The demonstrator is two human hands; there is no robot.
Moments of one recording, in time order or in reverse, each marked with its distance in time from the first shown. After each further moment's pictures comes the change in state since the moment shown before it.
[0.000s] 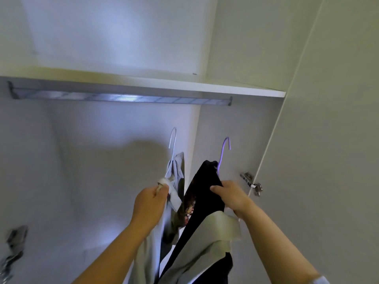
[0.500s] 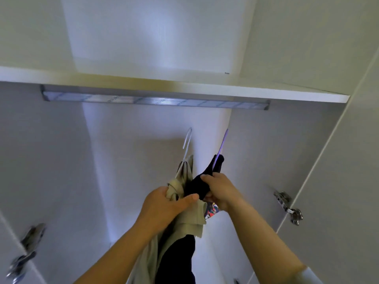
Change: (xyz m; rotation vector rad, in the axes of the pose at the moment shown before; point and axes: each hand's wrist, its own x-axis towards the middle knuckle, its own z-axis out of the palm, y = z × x) left_hand 0.054 -0.014 -0.004 0.054 0.021 -0.029; right_hand 0.096 -0.068 0.068 0.322 -0.200 -0.035
